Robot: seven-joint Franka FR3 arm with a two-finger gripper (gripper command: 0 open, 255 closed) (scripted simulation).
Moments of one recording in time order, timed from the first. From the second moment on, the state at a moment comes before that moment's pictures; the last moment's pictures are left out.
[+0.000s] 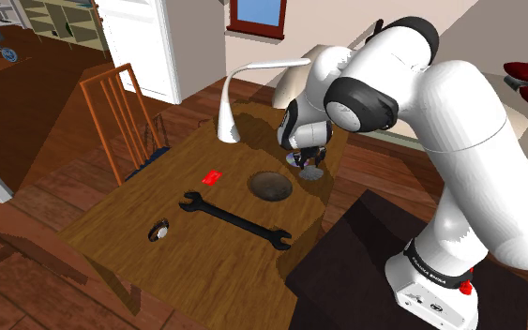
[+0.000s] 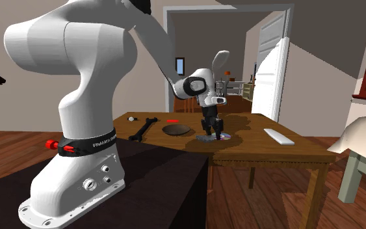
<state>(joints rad) 0.55 0.83 -0.80 -2.16 0.72 2.63 -0.14</state>
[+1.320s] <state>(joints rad) 0.77 0.80 -1.02 -2.14 0.57 2.37 0.13</state>
